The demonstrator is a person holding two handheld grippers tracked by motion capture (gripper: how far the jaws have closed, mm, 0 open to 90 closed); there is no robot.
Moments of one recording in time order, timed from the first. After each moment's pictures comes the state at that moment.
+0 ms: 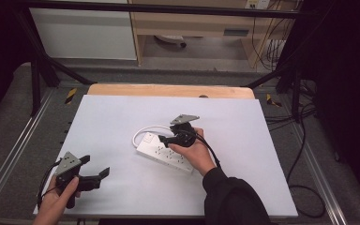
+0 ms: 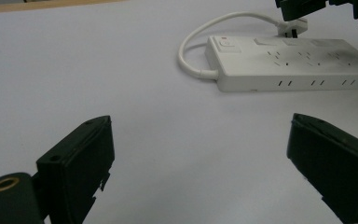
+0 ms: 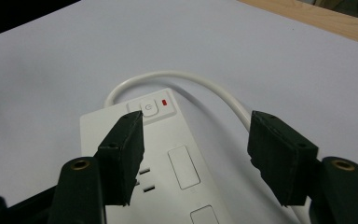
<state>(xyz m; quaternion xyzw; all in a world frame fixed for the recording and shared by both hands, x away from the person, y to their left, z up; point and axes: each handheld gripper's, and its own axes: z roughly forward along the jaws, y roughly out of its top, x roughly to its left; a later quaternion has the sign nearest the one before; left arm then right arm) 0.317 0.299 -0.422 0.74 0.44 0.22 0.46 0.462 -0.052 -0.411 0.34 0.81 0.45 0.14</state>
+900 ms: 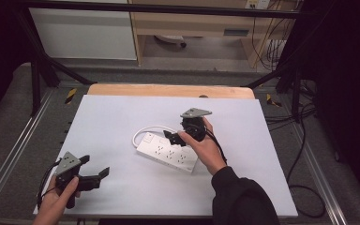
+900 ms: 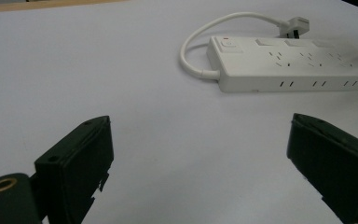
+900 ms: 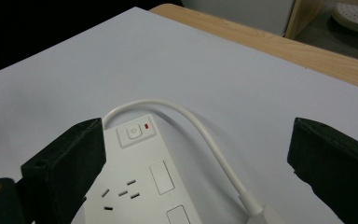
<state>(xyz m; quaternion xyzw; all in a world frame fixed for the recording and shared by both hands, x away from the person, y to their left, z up) 0.317 0.300 -0.422 0.74 0.44 0.22 0.46 0.457 -0.079 -0.378 0.36 0.78 0.48 0.16</state>
